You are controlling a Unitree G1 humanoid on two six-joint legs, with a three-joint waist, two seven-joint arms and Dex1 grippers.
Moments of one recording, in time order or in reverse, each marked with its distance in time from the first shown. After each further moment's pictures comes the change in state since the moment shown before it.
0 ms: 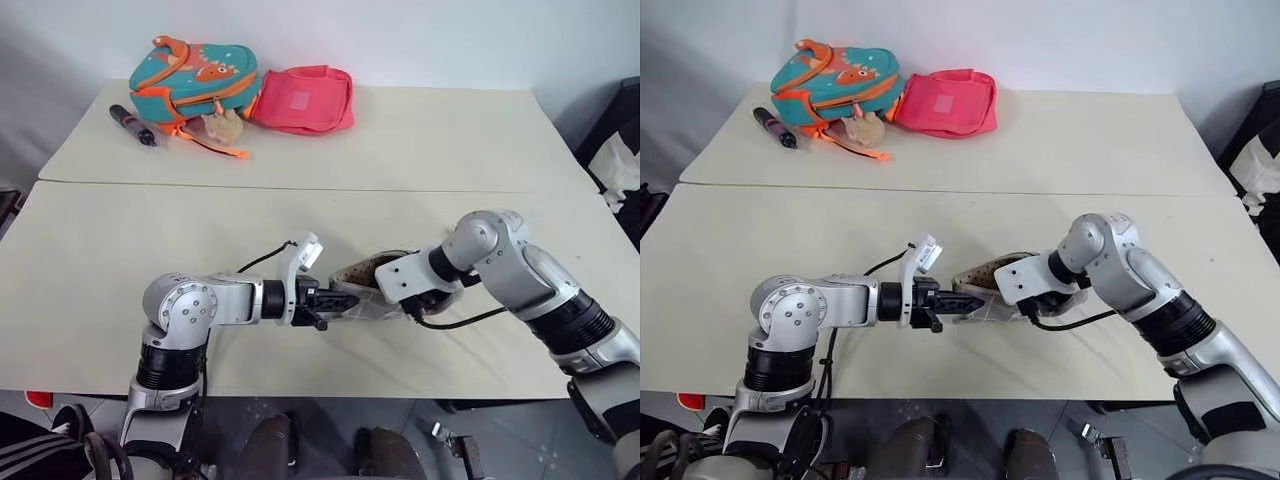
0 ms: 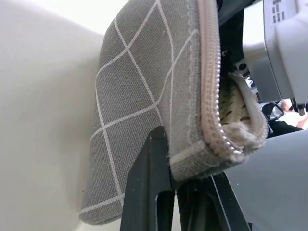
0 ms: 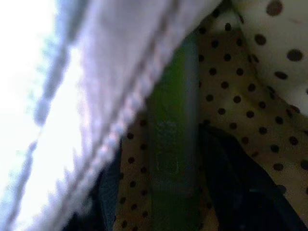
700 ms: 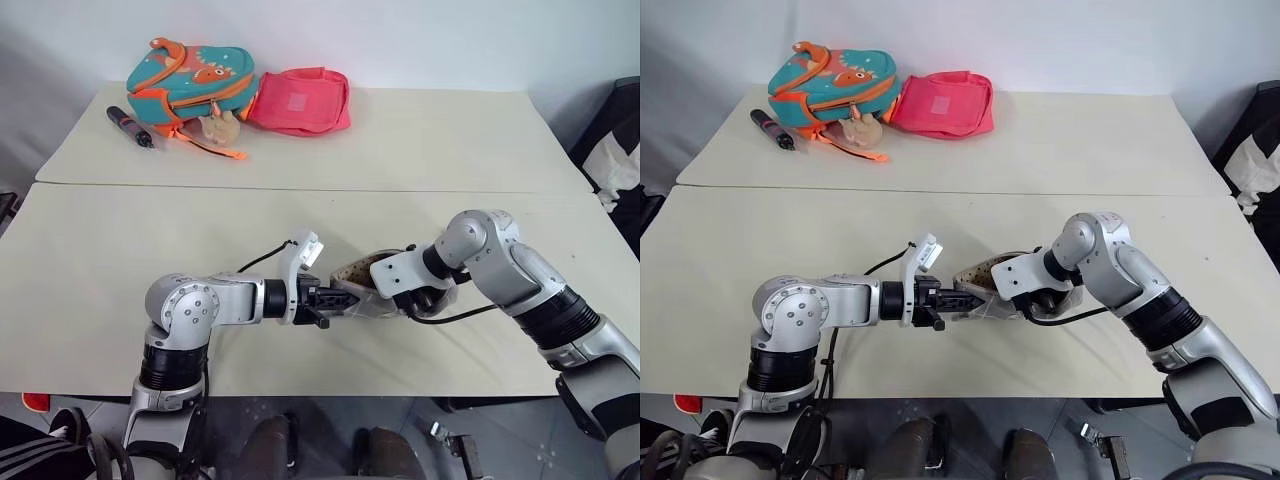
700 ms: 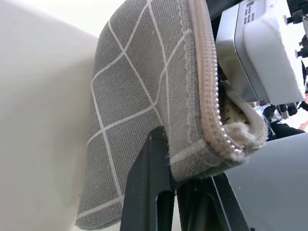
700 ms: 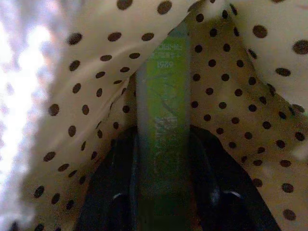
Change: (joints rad) left arm 0.000 -0.020 0.009 0.000 0.006 -0.001 0.016; right arm -0.010 0.047 0.002 0.070 -0.036 0.020 -0.016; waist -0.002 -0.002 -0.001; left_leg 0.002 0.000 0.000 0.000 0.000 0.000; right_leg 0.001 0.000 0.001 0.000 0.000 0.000
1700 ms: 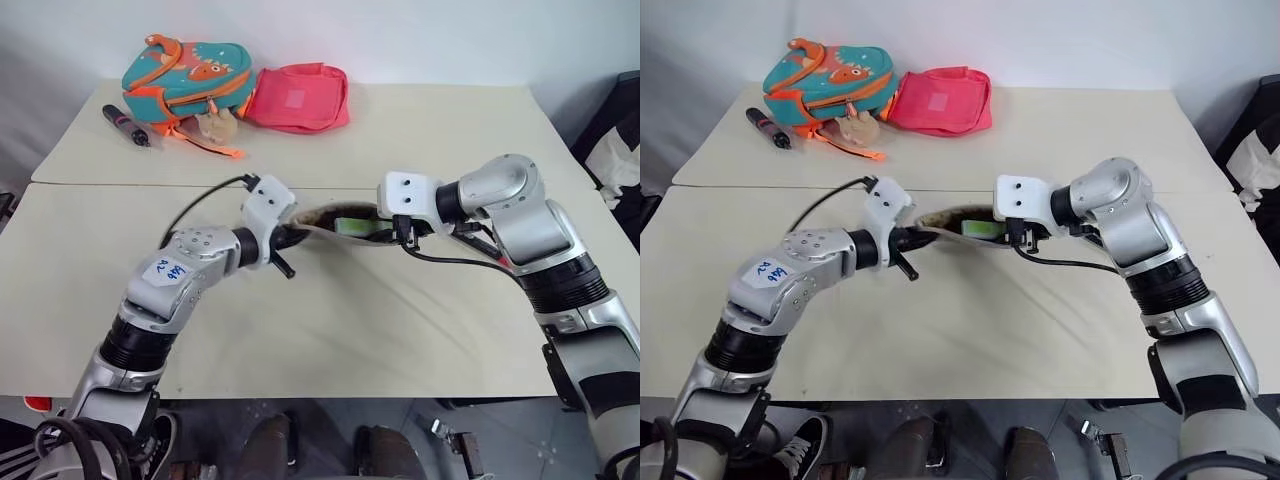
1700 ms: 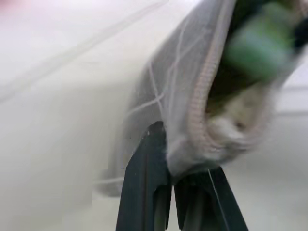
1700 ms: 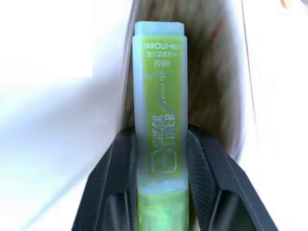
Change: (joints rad) left arm -0.105 0.291 -0.223 0.083 0.512 -0.631 -0.084; right arm -0.119 0.140 -0.233 0.189 0.255 -0.001 -0.279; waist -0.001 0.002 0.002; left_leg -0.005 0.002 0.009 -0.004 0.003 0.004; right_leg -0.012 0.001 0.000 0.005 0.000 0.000
